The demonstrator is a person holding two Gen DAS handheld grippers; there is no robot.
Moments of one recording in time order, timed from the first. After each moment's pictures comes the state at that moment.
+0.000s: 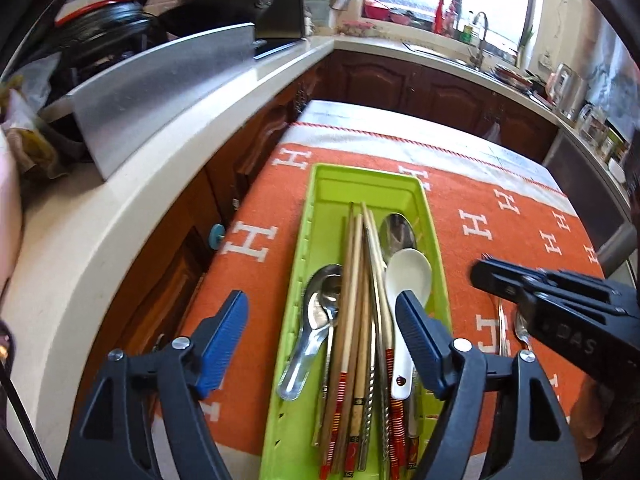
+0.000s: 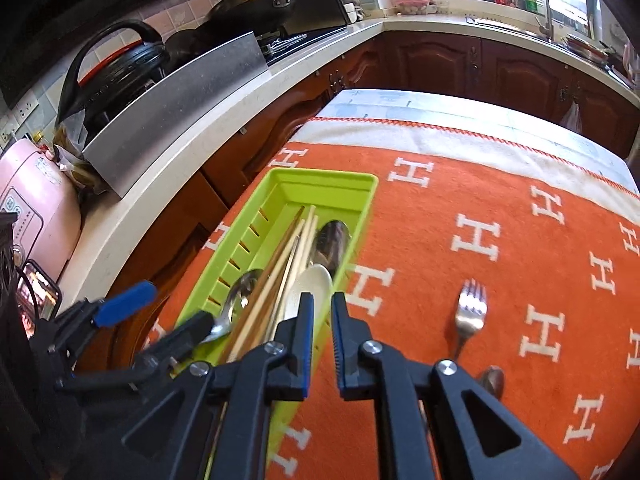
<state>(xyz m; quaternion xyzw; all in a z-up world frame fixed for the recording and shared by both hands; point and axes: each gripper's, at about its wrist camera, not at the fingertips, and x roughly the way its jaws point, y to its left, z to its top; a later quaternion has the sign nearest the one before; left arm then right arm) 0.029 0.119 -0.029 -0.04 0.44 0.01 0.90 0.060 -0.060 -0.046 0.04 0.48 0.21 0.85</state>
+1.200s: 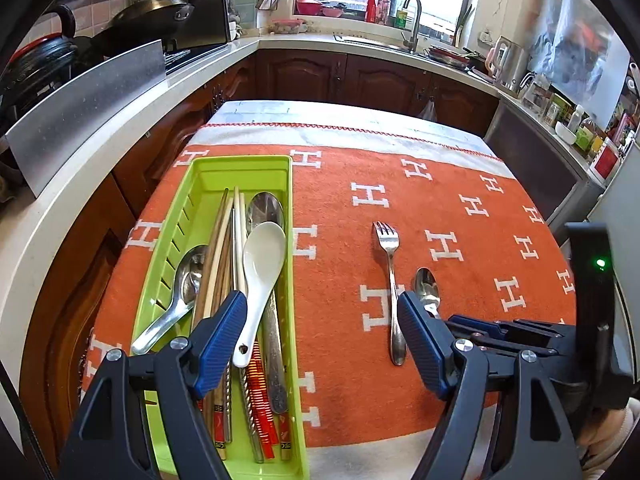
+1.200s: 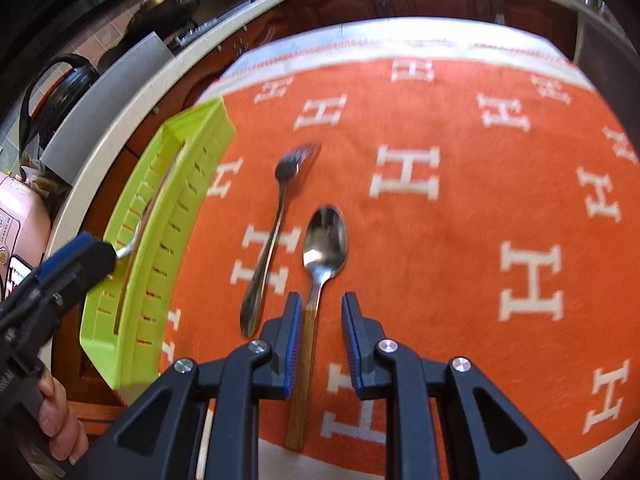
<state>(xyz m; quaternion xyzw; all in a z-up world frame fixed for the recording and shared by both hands) 0.001 0.024 -0.025 -0.02 0.44 -0.09 0.89 0.009 -0.172 -0.106 0.11 0.54 0.14 0.82</state>
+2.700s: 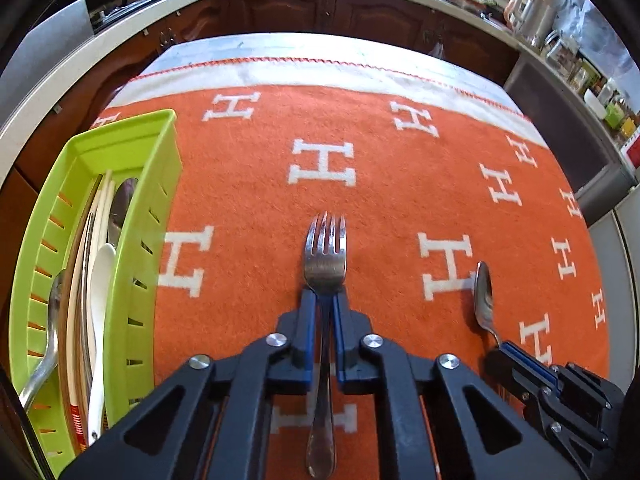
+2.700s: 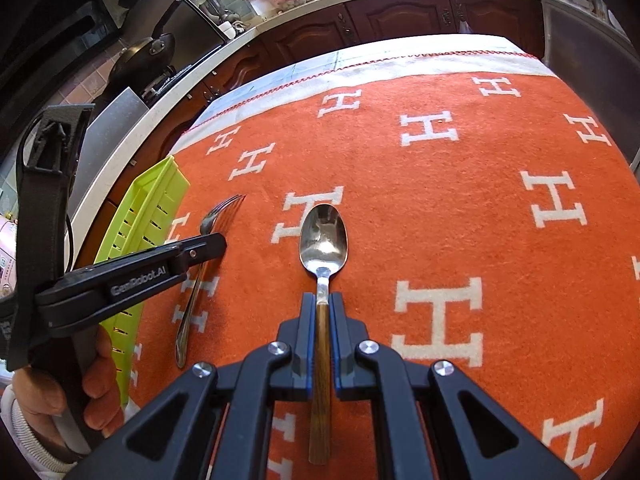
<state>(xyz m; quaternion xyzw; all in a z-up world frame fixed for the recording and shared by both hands) 0.105 -0.067 -0.104 -0.02 0.53 -0.09 0.84 0.017 -0.243 -0.113 0.16 0.49 0.12 0.85</state>
